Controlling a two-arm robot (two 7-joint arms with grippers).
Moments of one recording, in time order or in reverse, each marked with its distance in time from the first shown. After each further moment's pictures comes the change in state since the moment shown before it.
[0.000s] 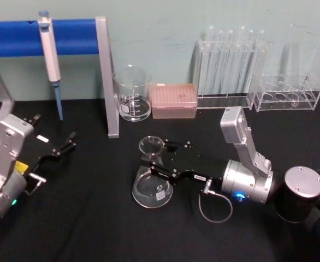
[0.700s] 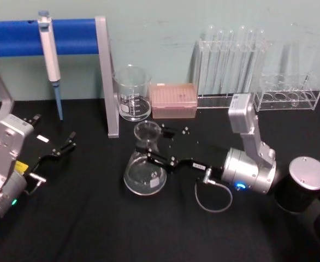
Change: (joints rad) left arm 0.000 0.000 0.000 0.000 0.000 0.000 0.000; right arm -0.001 0.016 0.016 -0.094 0.034 -0.019 0.018
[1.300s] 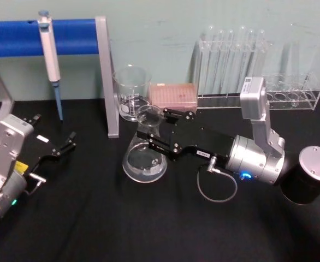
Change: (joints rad) left arm 0.000 0.000 0.000 0.000 0.000 0.000 0.000; right arm -0.007 0.037 0.012 -0.101 0.029 0.029 -0.027
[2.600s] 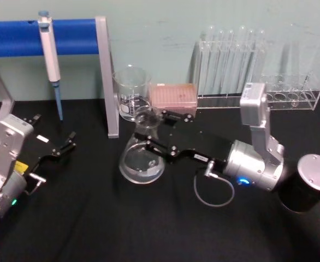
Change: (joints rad) left arm 0.000 0.000 0.000 0.000 0.000 0.000 0.000; right arm -0.039 0.006 -0.003 -0.044 -0.003 -0.027 -0.057
